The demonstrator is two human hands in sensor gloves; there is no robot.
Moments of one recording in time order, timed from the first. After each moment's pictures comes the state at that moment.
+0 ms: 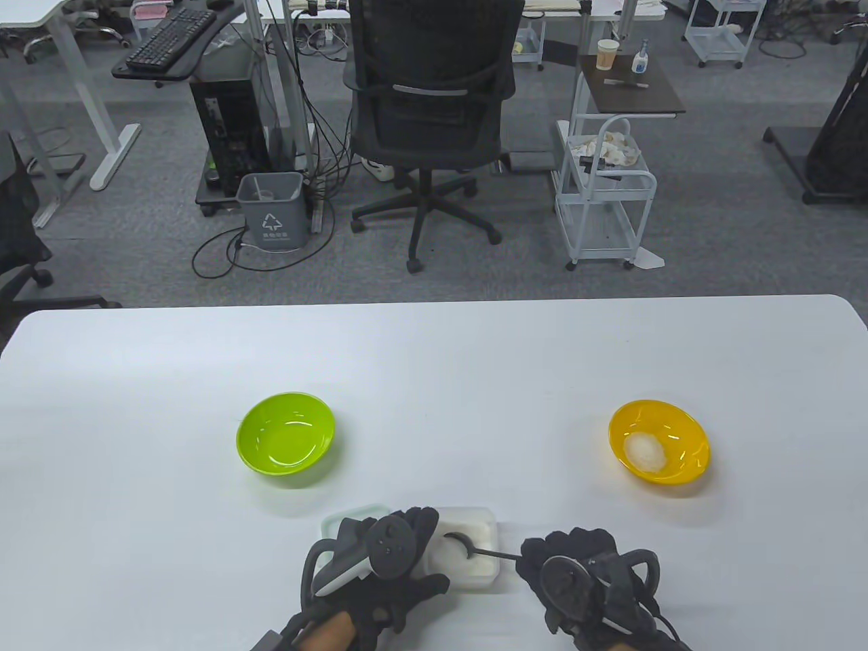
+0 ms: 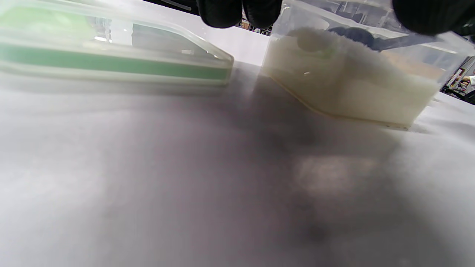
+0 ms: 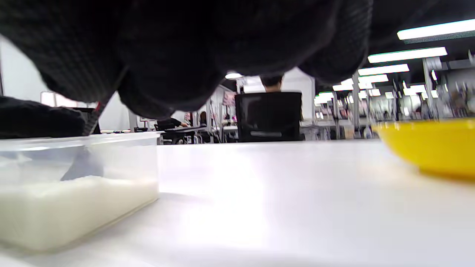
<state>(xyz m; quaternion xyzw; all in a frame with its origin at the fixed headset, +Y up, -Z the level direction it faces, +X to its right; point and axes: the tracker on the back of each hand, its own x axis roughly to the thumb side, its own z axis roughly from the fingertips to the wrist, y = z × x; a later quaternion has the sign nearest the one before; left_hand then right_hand) -0.122 -0.770 -0.317 -0.17 -0.17 0.11 0.97 0.152 -0.725 -0.286 0.16 -0.09 0.98 0.09</state>
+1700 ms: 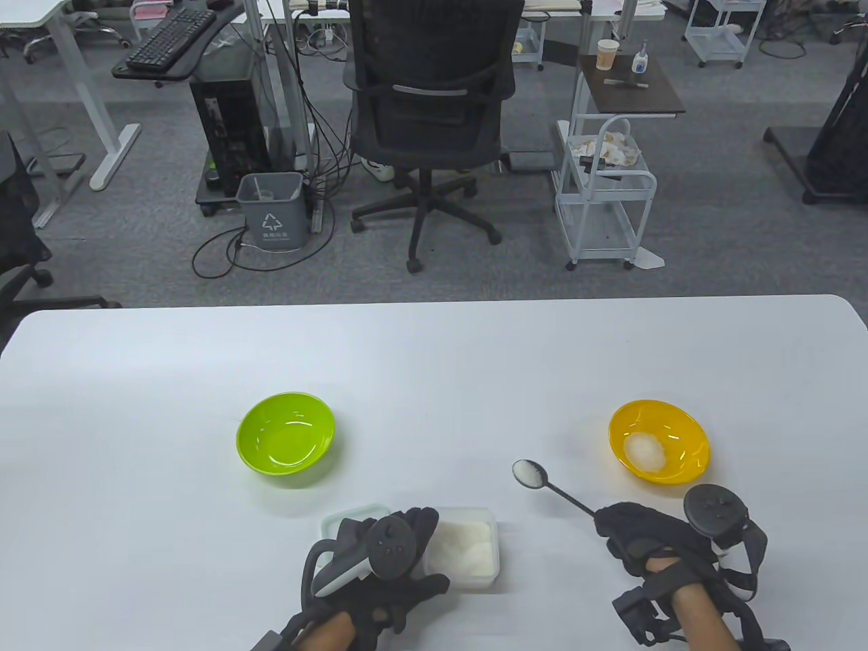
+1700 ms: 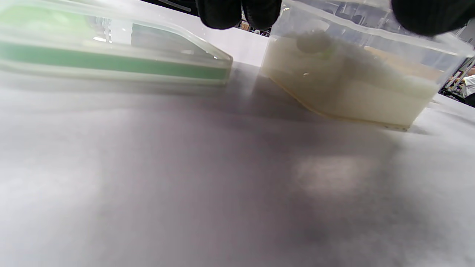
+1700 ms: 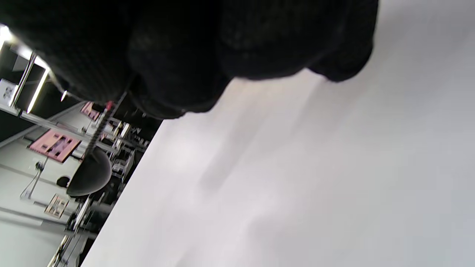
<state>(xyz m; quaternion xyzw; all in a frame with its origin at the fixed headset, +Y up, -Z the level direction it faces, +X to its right) -0.123 -0.770 -0.316 -0.17 -0.17 0.12 0.97 0.292 -0.745 -0.326 -0.15 0.08 0.86 0.49</state>
